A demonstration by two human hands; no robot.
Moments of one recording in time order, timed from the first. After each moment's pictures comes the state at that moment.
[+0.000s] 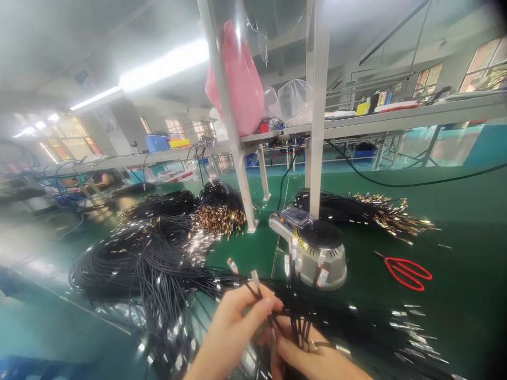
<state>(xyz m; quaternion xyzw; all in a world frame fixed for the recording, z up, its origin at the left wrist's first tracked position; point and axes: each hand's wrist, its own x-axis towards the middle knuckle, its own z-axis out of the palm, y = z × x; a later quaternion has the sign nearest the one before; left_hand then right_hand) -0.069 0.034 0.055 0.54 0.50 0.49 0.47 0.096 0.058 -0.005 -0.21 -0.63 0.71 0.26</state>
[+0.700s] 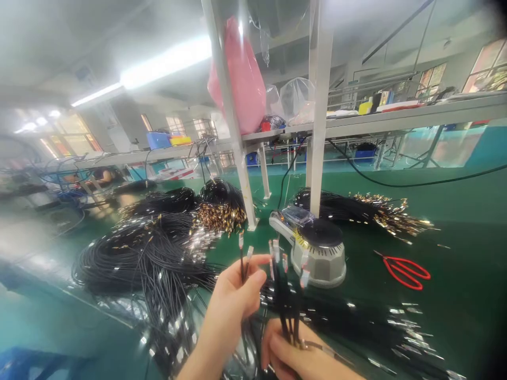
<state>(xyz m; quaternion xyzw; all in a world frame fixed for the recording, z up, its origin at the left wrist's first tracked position) -0.059 0.044 0.076 0.40 0.44 0.61 0.51 0.083 0.058 0.000 -0.17 -0.64 0.71 0.25</state>
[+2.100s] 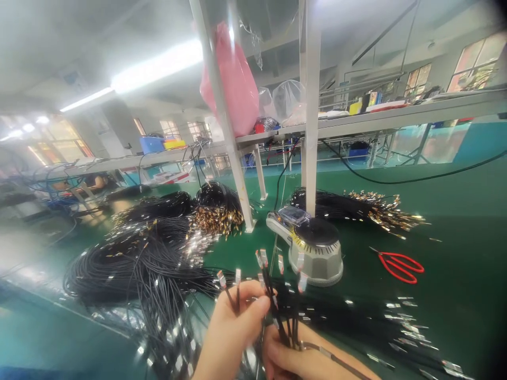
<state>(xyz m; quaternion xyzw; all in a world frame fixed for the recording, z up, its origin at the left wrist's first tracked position) -0.053 0.026 0.057 0.38 0.47 0.59 0.54 0.085 0.064 -0.002 -0.15 -0.63 0.73 0.21</state>
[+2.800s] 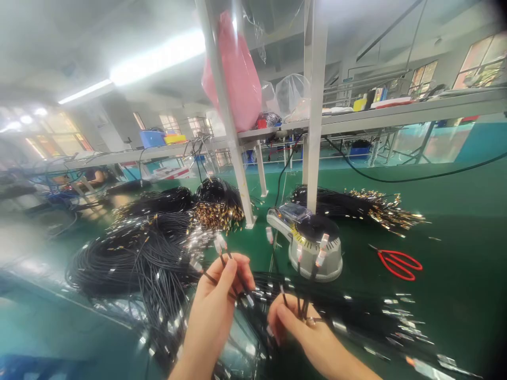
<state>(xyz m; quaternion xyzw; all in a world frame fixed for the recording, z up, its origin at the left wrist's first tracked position) -0.076 0.040 0.070 0.39 0.42 0.68 0.45 0.083 0.061 0.003 -0.22 -0.58 0.69 0.39</state>
